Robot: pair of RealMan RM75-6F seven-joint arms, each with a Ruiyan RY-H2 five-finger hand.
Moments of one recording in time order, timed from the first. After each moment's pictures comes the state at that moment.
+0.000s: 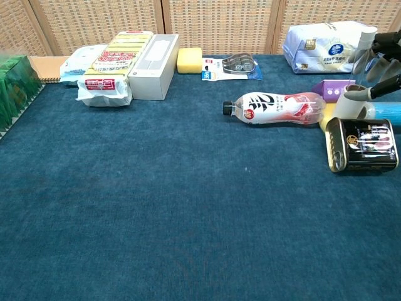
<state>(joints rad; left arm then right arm) -0.09 -1.31 0.09 -1.43 1.74 1.55 0.04 0.48 -1.67 0.32 -1.18 -1.24 1.26 0.10</state>
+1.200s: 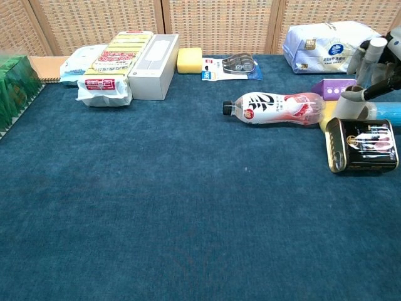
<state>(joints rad) -0.09 -1.31 0.10 -1.41 1.75 1.56 0.04 0.51 -1.73 0.30 -1.04 -1.29 1.29 0.07</state>
